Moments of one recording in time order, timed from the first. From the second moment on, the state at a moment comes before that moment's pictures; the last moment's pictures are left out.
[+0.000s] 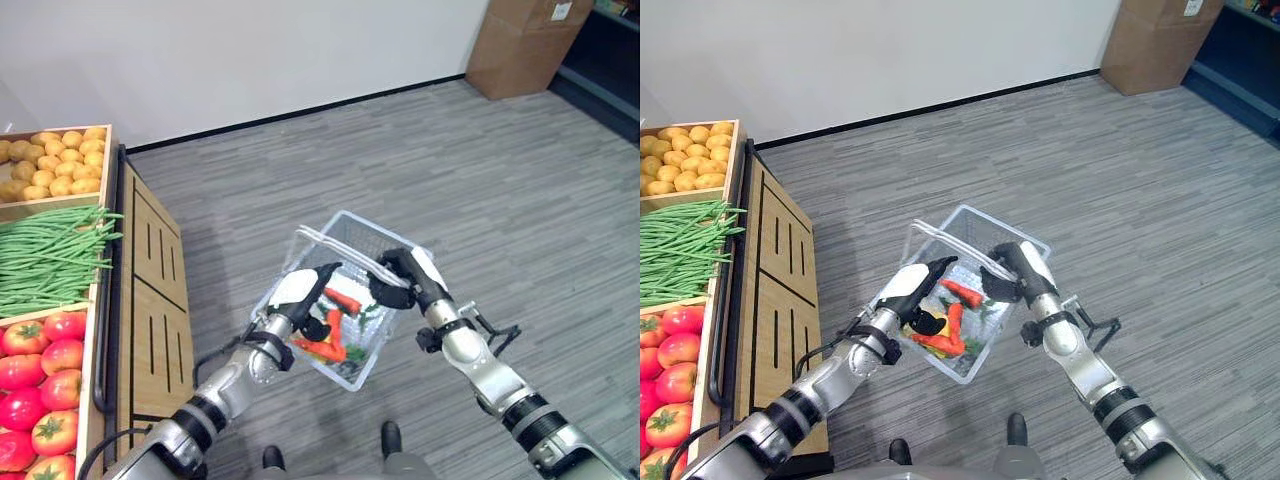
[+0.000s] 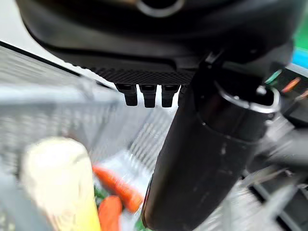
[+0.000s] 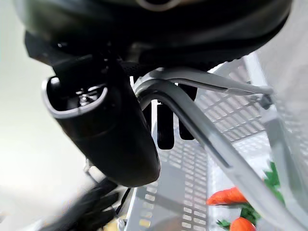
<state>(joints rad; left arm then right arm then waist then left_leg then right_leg) -0.24 0.46 -0.63 0.23 0.39 -0.10 0.22 -0.22 -0.50 0.42 0.41 0.04 -0.11 -0.25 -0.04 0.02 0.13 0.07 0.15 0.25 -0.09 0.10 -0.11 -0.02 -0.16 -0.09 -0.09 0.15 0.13</state>
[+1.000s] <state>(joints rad) 0.01 0.25 -0.32 1.17 0.06 -0.12 0.08 -0.22 -0.53 0.16 1.37 -0.02 -0.04 -0.22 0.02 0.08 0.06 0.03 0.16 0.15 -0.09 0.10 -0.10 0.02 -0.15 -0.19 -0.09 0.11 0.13</state>
